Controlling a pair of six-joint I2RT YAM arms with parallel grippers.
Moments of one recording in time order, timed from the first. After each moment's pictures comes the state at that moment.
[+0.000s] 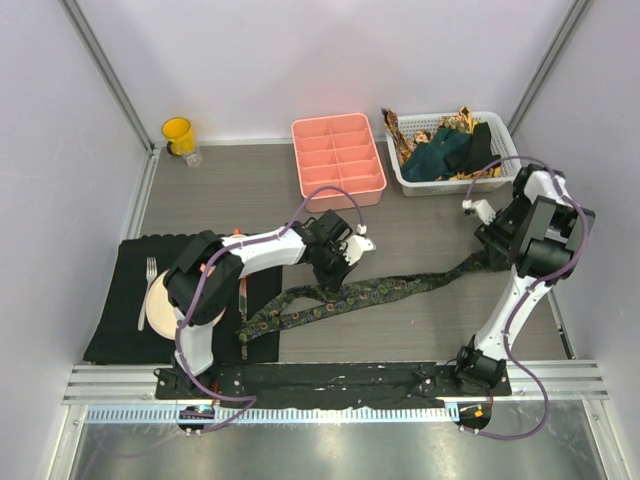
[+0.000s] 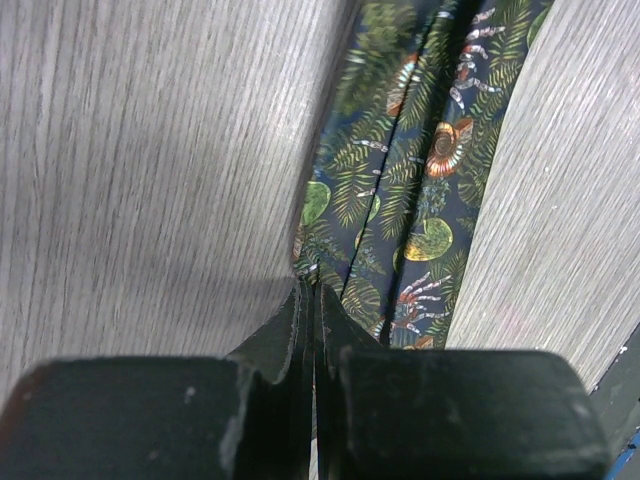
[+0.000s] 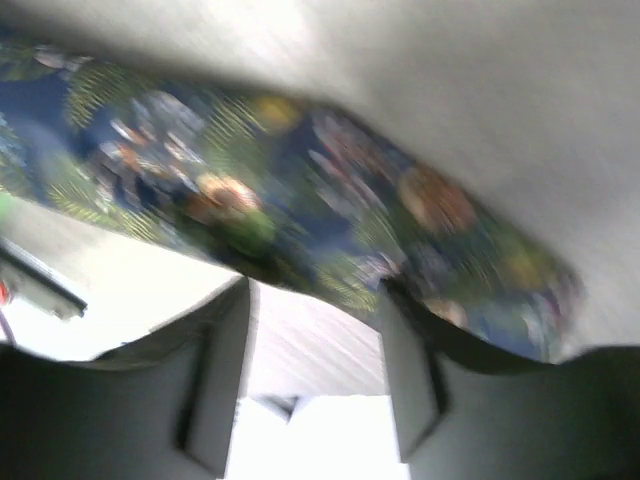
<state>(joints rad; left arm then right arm) -0.81 1.92 1.25 -0.48 0.37 0.25 -0.39 2.13 1.58 -1.33 -0.10 -1.22</state>
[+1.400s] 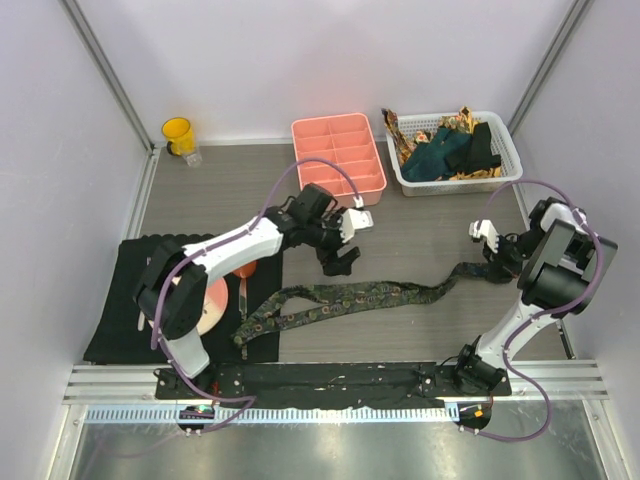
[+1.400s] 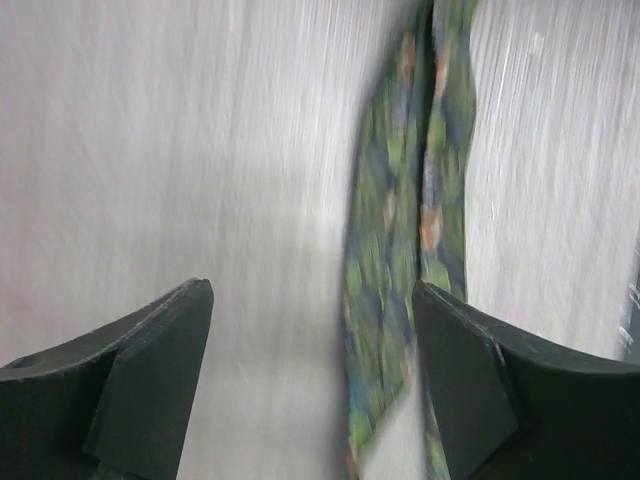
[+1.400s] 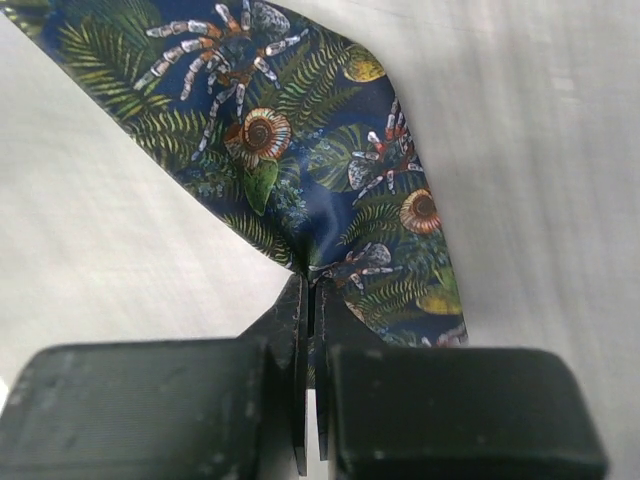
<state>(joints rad) -0.72 1.75 1.28 -0.44 0.54 0.43 -0.55 1.84 1.21 -1.12 -0.45 -1.78</state>
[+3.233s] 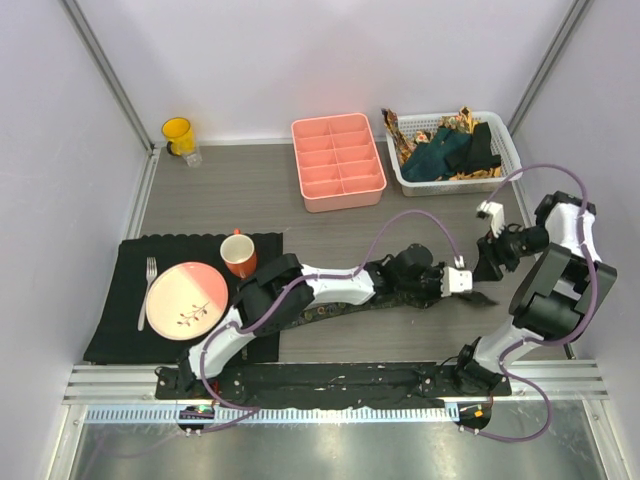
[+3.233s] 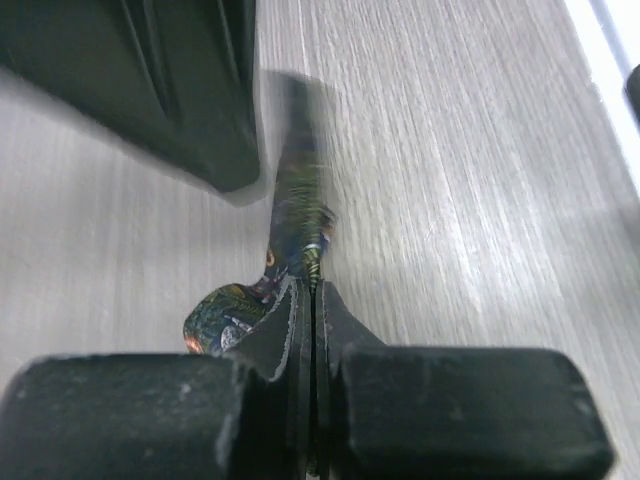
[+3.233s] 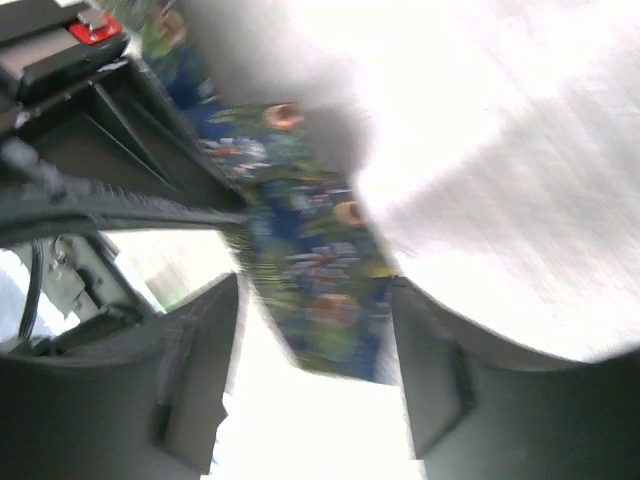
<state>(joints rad) -1.19 2.30 1.62 0.33 0.35 0.41 -0.52 1.61 1.18 -1.34 -0.62 -1.35</state>
